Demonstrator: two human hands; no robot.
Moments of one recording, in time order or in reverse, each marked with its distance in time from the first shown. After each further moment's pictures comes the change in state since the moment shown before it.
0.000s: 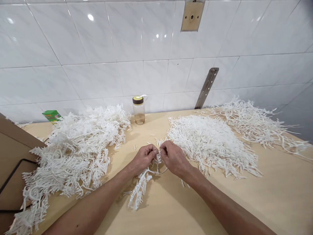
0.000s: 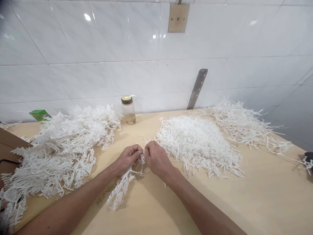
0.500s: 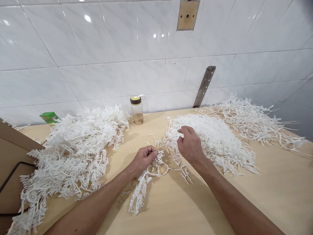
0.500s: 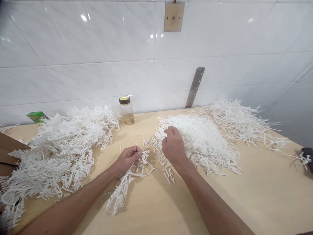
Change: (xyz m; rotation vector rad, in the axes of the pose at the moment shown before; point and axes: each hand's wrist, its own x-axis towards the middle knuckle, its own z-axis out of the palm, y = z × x) left_hand 0.000 -0.006 0.005 -0.022 0.029 -0.030; right_hand 0.015 0.040 -0.037 -0.136 0.414 -0.008
